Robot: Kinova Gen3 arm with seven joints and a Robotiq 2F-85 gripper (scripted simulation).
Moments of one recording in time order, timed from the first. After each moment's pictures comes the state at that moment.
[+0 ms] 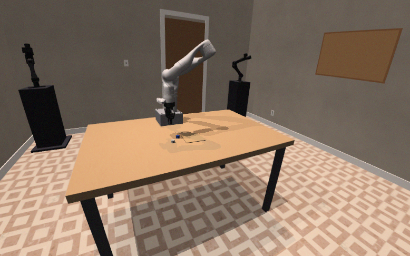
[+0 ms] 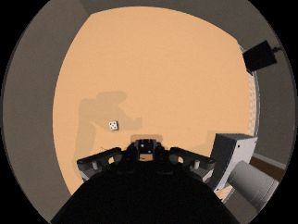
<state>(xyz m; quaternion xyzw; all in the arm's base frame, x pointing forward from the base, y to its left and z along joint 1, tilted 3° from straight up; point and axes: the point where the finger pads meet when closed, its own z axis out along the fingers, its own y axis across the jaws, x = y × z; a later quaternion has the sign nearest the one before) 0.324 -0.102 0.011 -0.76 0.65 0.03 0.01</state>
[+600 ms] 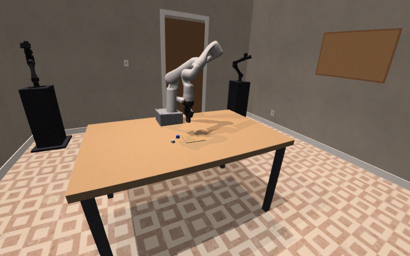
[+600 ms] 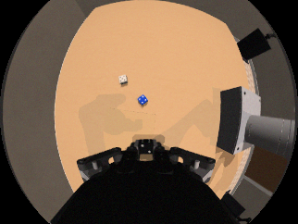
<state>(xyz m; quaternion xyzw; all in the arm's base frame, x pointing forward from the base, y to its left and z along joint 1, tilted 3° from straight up) 0.337 0.029 0.019 -0.74 0.67 0.03 0.01</state>
